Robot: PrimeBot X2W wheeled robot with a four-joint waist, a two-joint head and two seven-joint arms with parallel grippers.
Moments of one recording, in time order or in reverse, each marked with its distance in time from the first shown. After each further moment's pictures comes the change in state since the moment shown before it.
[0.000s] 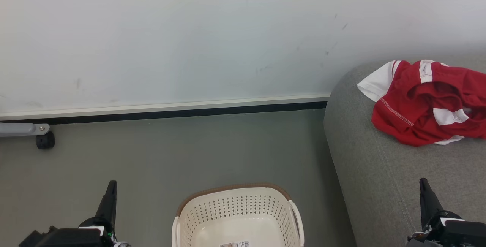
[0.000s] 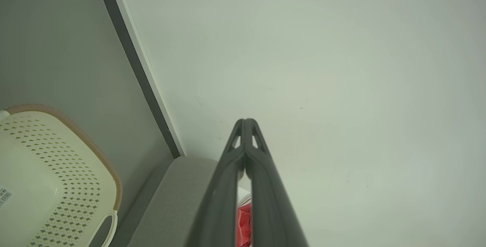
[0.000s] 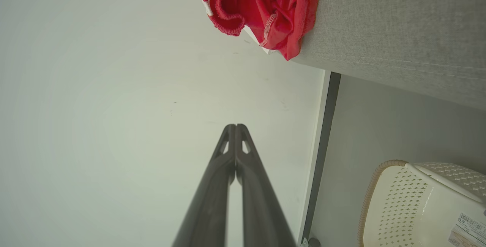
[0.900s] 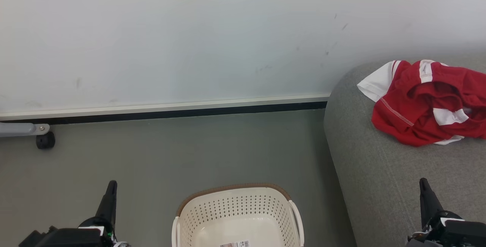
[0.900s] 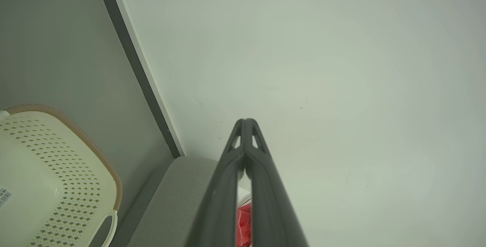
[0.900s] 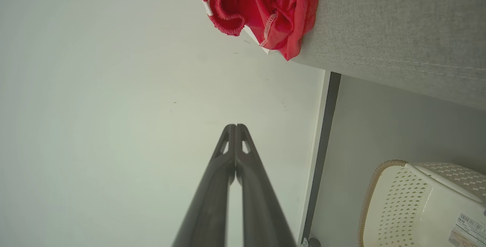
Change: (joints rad) left arm 0.000 0.000 0.000 0.000 0.000 0.000 0.000; right arm 0.000 0.000 0.000 0.000 0.000 0.000 0.000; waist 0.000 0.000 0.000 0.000
